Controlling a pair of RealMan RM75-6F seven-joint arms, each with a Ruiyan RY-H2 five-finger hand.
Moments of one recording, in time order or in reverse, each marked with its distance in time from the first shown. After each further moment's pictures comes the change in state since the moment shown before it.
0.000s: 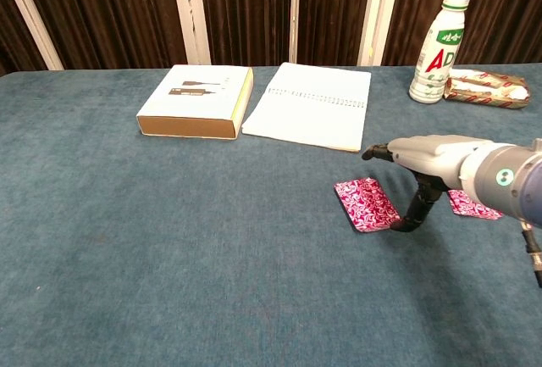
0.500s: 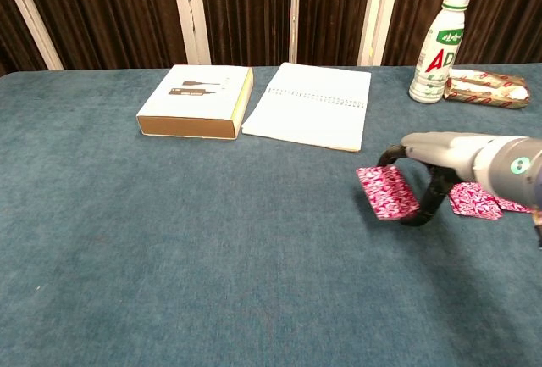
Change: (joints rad) left arm -0.003 0.000 0.000 -0.001 -0.002 -0.006 -0.003; right arm -0.009 0.015 0.021 0.048 -0.001 -0.073 0.066
